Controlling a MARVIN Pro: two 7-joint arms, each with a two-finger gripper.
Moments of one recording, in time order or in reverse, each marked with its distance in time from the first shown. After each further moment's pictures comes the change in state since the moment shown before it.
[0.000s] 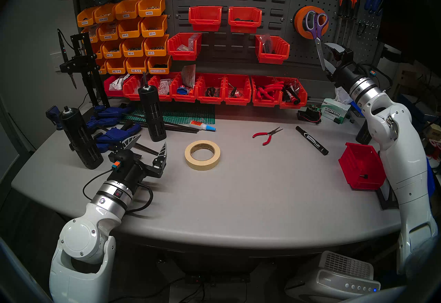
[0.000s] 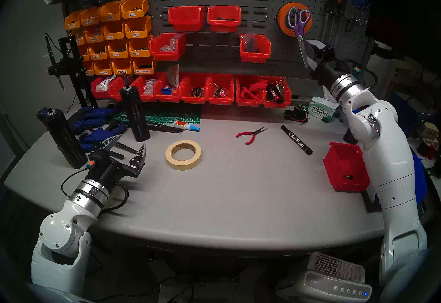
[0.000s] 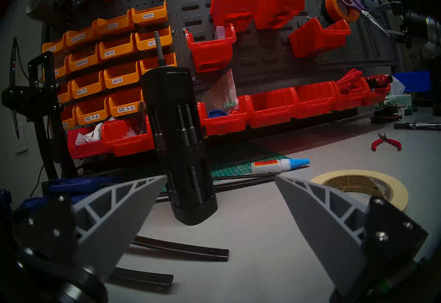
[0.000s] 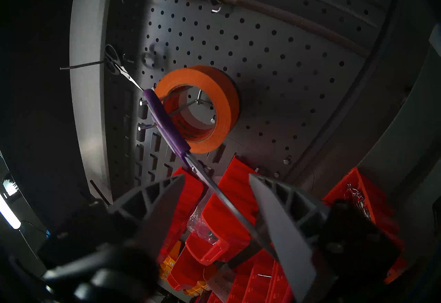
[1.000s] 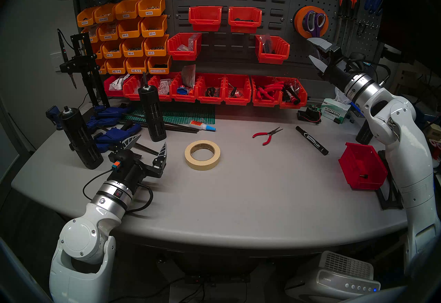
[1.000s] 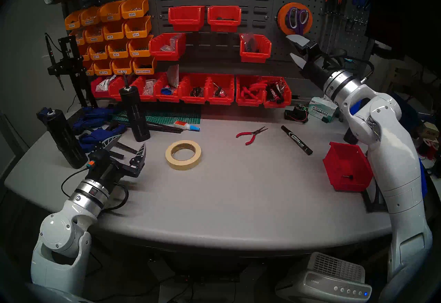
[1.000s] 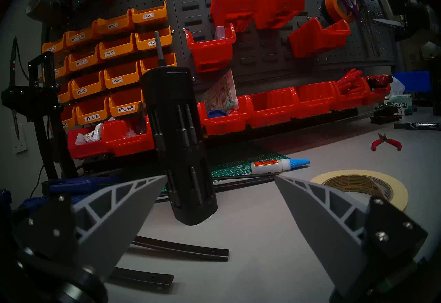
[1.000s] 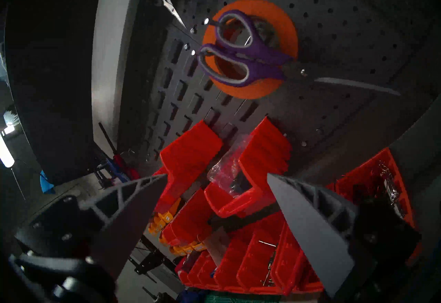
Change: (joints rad) left arm 0.000 0.000 0.000 0.000 0.000 0.000 0.000; right arm -0.082 0.093 0.012 -0.213 -0.171 0.070 0.027
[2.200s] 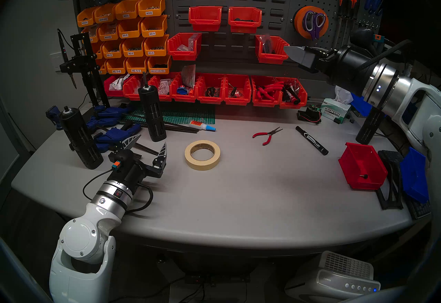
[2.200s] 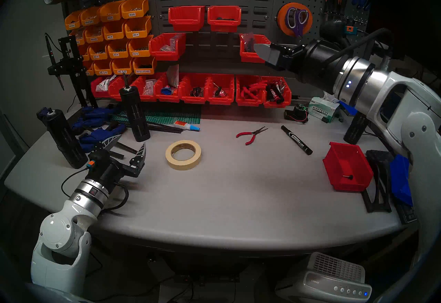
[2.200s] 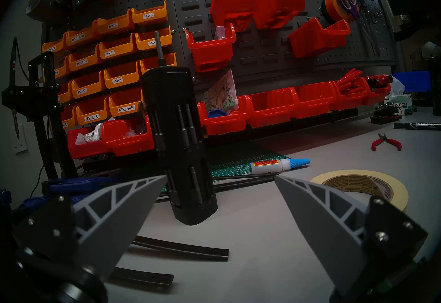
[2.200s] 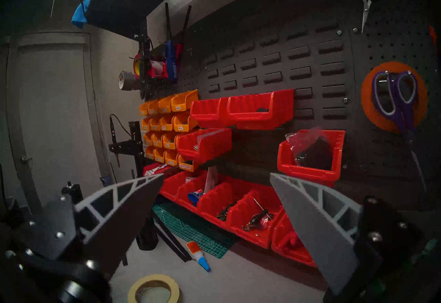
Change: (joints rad) left arm 0.000 0.000 0.000 0.001 0.000 0.000 0.000; right arm -0.348 0.111 0.410 -0.508 -0.442 0.228 -0.017
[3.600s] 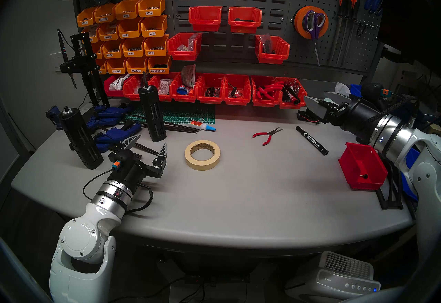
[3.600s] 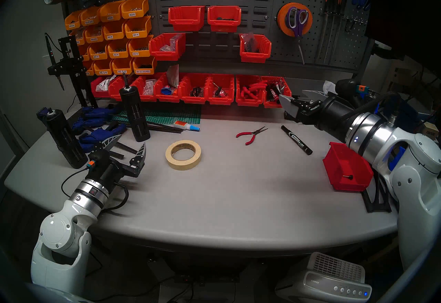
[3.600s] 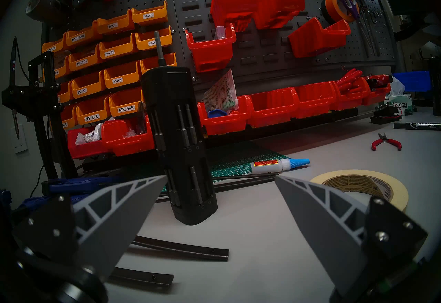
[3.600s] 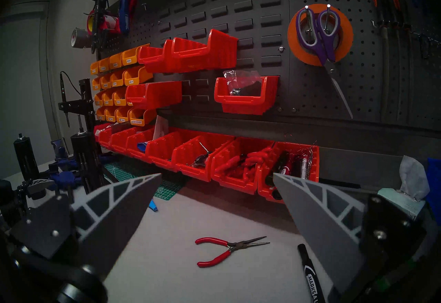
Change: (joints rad) left arm 0.000 0.000 0.000 0.000 0.000 0.000 0.000; right arm -0.373 -0.273 0.166 -0.016 -0.372 -0.047 0.217
